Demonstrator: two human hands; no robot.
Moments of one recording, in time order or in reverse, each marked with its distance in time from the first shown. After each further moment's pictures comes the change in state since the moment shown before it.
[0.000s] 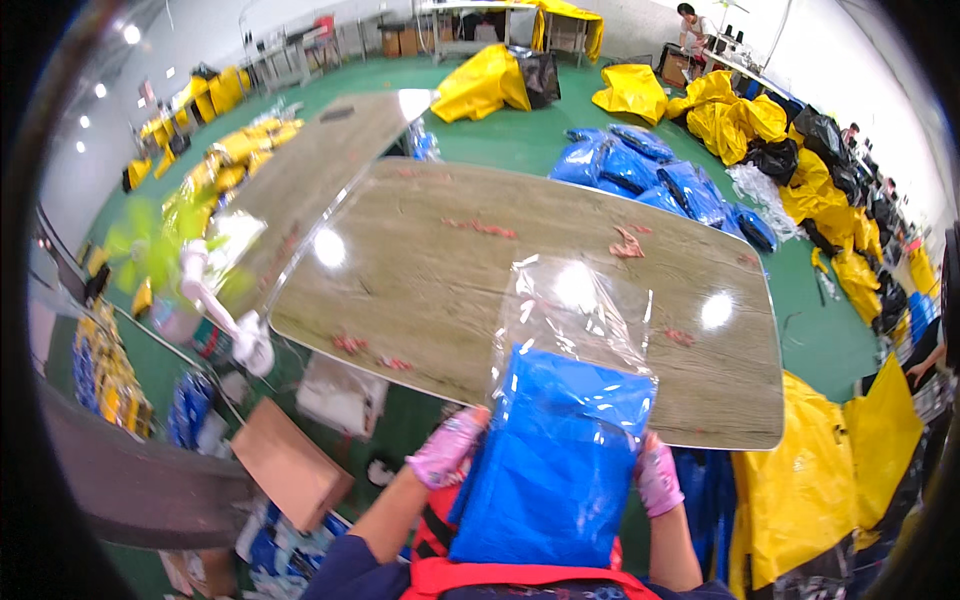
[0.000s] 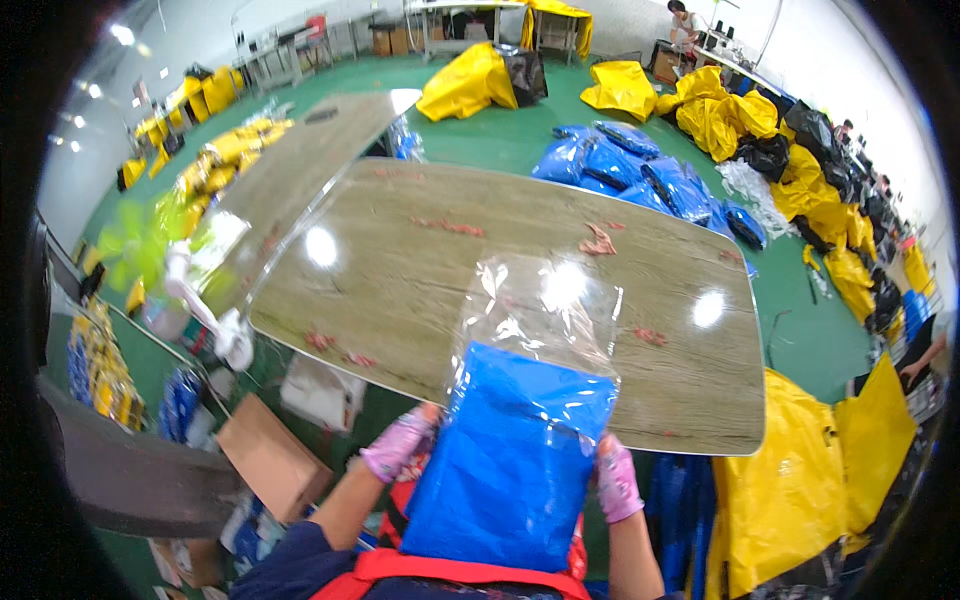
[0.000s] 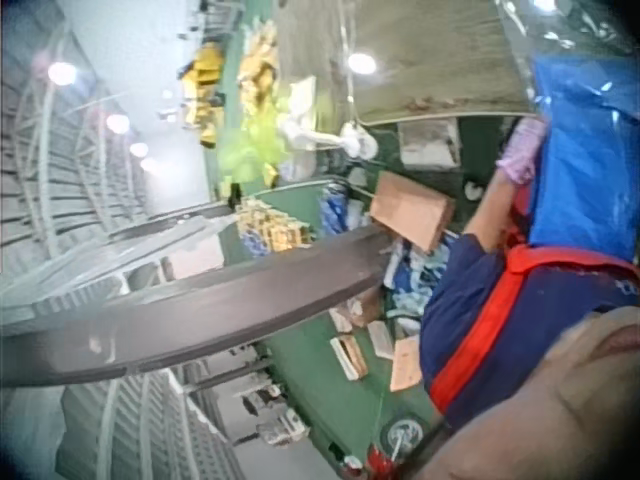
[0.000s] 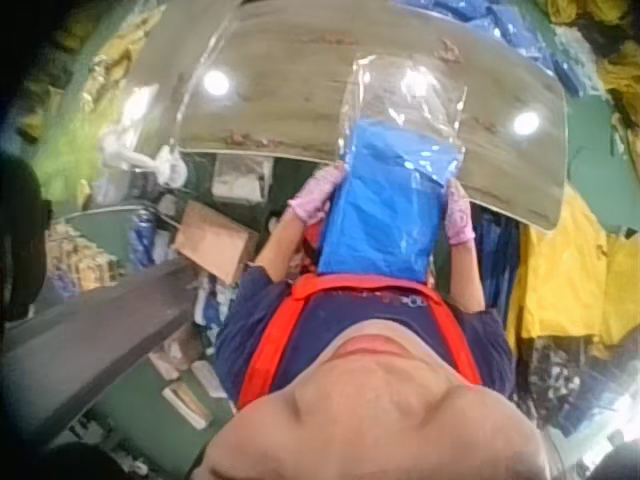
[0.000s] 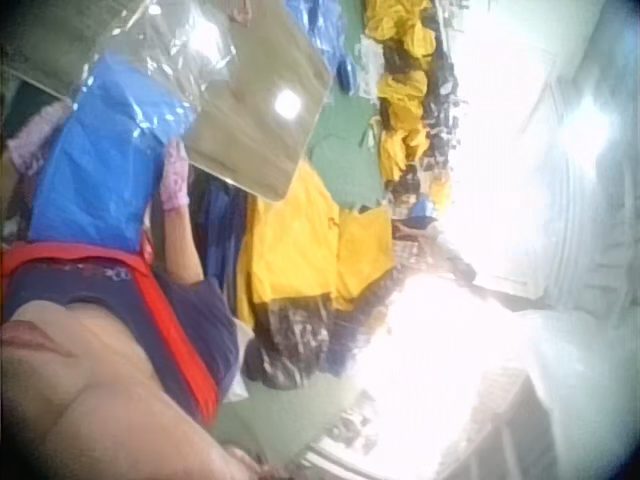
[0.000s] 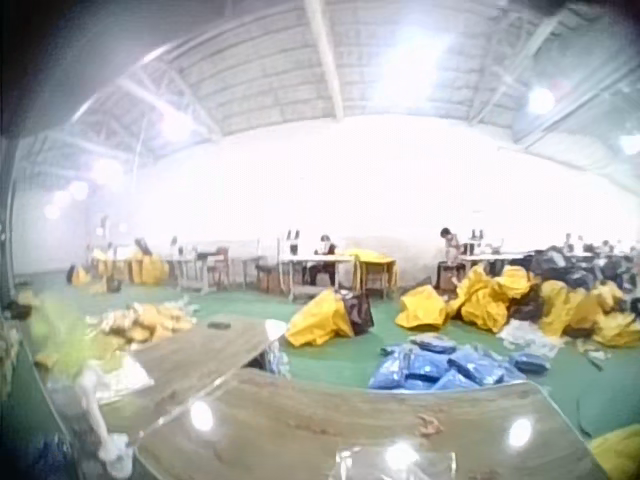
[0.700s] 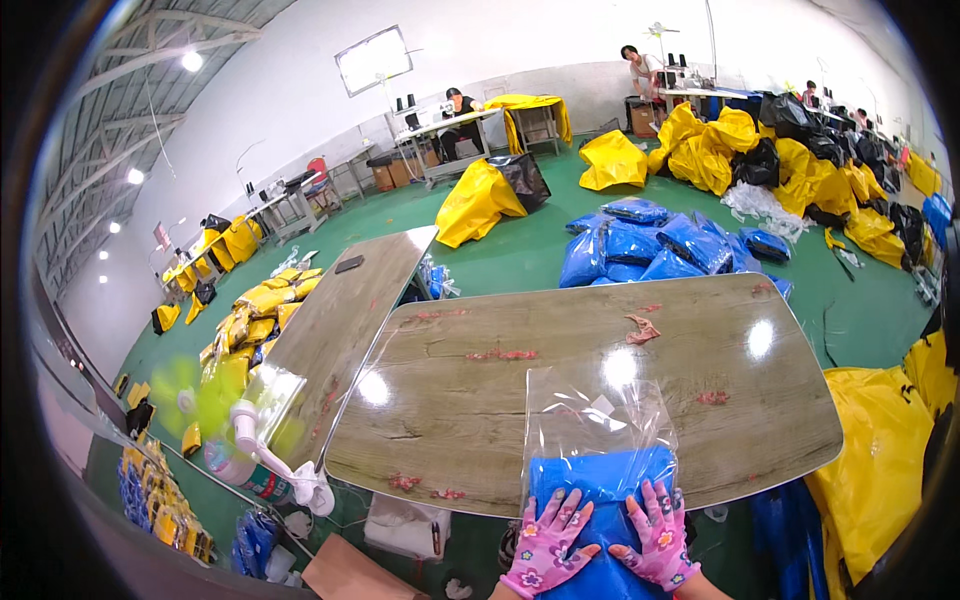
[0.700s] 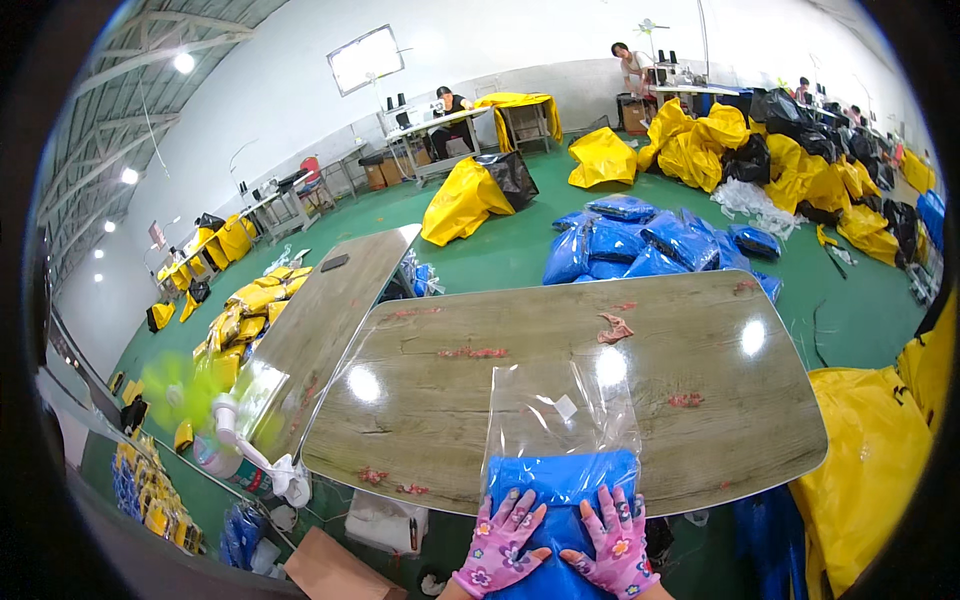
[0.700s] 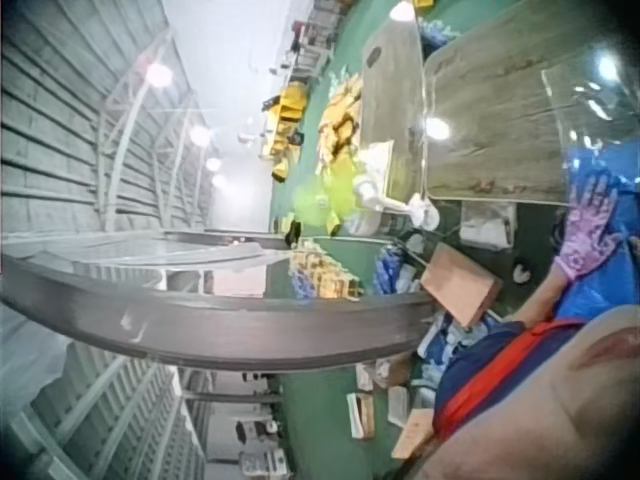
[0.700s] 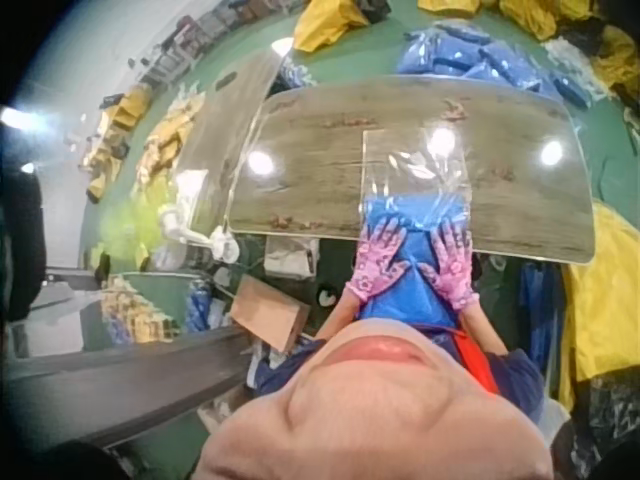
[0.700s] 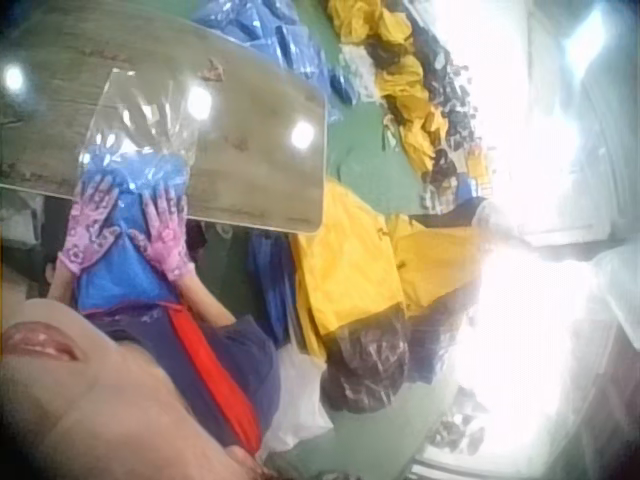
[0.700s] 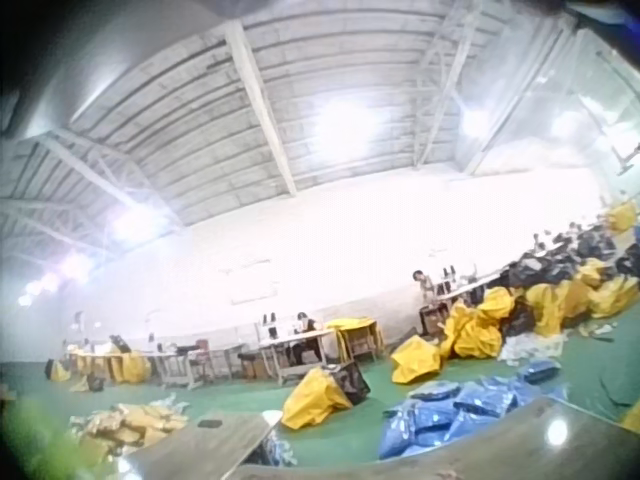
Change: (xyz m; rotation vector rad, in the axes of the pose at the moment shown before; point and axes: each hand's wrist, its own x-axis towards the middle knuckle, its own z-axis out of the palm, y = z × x) left_hand -0.007 0.050 0.045 1.353 0.129 0.830; right_hand -0.008 -0.019 0.081 -1.384 0.113 -0.704
